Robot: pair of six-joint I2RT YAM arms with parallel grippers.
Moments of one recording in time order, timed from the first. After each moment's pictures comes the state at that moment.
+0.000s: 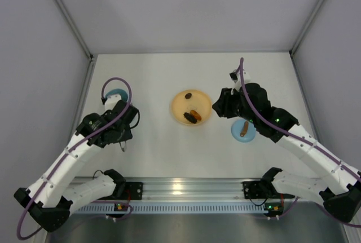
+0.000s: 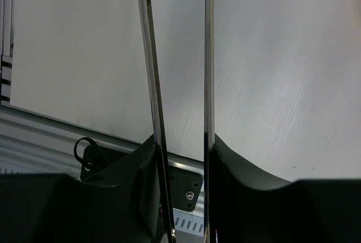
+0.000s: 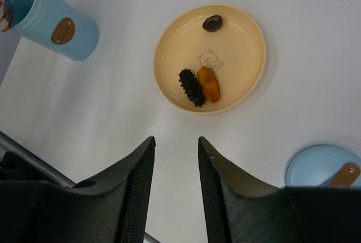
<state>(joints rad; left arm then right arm) -0.63 0.95 1.14 -1.35 -0.51 -0.80 0.71 1.01 1.05 -0.52 0.10 0.43</state>
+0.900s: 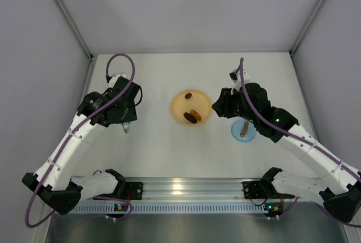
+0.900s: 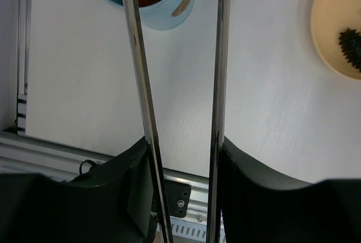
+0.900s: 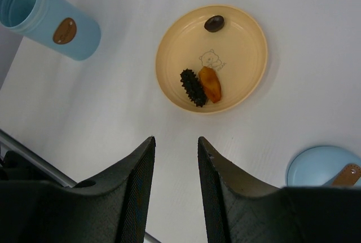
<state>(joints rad) -0.57 1.14 1.41 -1.36 -0.48 -0.66 0.71 1.01 1.05 -0.51 0.09 0.43</state>
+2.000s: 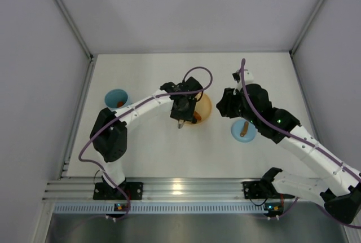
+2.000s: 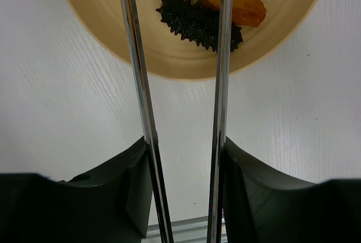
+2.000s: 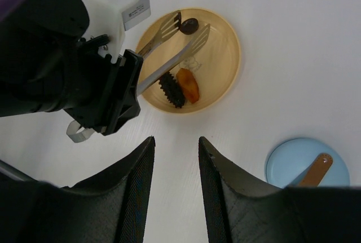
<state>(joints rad) -0.80 1.82 1.53 -0.92 -0.17 -0.52 0.71 0.99 1.05 -0.54 0.18 0.42</state>
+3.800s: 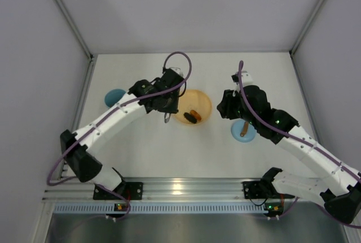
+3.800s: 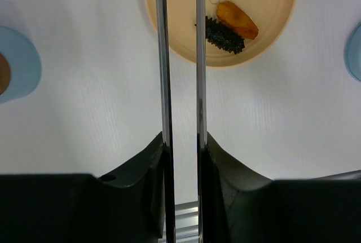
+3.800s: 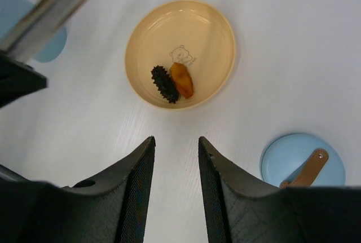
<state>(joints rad) -0.79 1.58 1.55 -1.00 -0.27 -0.54 0.71 0.99 1.02 -0.54 0.19 0.40</state>
